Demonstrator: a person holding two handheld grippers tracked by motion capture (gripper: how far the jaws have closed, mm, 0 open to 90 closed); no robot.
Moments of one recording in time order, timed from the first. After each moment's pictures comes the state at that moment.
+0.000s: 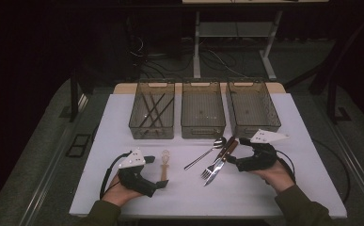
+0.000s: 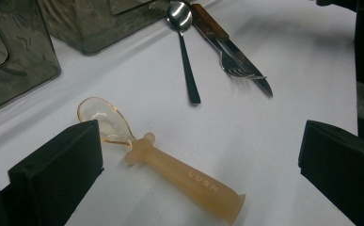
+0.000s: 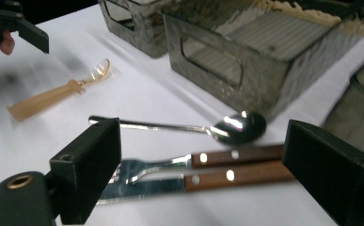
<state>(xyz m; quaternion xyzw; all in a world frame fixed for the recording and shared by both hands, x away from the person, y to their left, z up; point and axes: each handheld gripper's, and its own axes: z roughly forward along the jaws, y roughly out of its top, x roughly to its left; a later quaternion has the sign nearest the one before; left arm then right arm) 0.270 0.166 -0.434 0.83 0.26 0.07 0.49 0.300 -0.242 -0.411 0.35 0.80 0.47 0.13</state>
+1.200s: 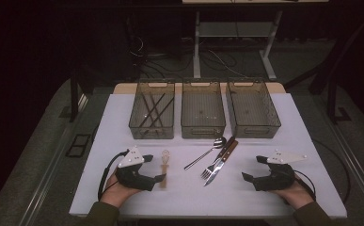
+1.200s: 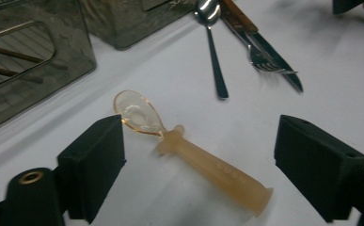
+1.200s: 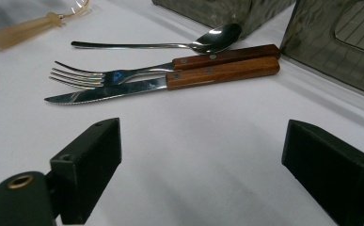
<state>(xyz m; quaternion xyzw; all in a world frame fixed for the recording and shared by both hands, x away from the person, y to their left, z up) 0.273 0.169 -0.429 0.83 0.29 0.11 0.46 0.260 -0.283 -0.442 0.38 0.81 0.43 0.14</state>
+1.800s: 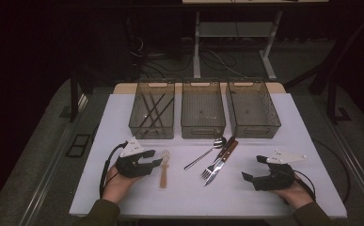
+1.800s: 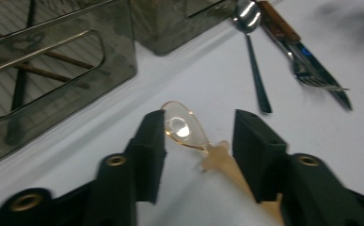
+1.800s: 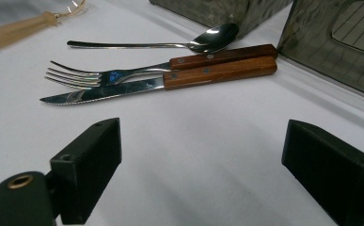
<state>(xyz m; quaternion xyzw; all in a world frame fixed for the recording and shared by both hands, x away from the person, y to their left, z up) 0.296 0.171 -0.424 0.83 0.32 0.14 0.44 0.260 -0.283 -0.442 0.38 0.80 0.43 0.15</state>
